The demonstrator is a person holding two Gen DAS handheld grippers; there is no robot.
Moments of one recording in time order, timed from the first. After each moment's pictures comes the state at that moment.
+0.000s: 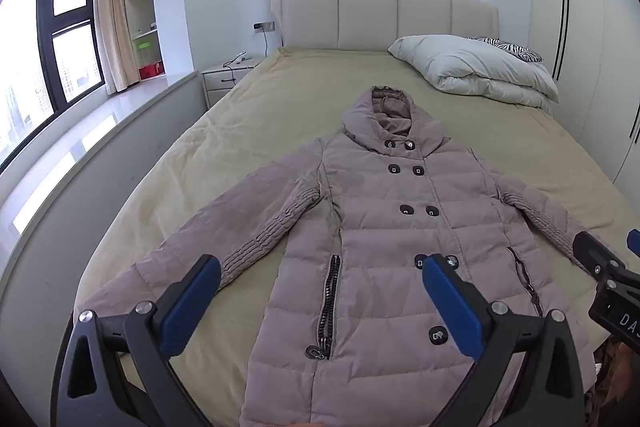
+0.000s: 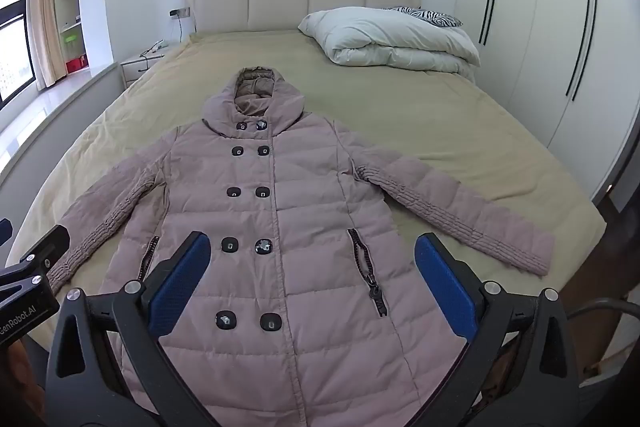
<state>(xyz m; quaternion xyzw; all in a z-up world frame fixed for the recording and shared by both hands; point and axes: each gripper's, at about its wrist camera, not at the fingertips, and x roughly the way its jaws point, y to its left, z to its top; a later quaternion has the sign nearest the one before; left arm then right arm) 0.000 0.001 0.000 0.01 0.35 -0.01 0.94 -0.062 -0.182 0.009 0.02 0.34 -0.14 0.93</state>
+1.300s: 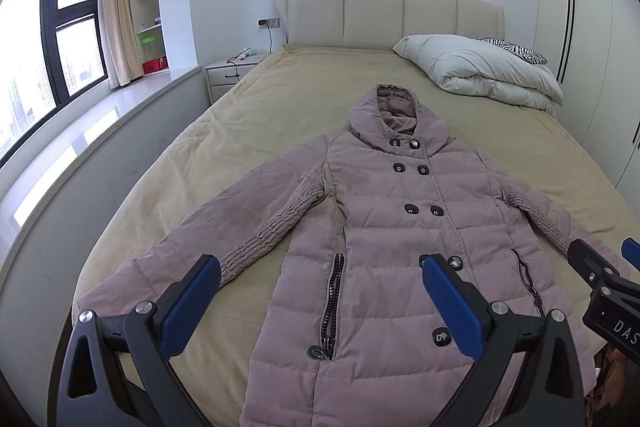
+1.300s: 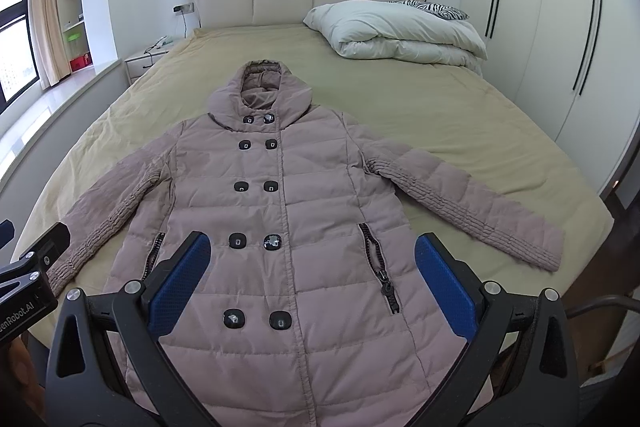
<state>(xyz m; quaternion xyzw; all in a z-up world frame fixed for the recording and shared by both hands) 0.003 0.003 -0.011 0.01 0.35 -0.01 0.94 -0.053 -0.174 -0.001 0.03 0.35 -0.13 0.93</state>
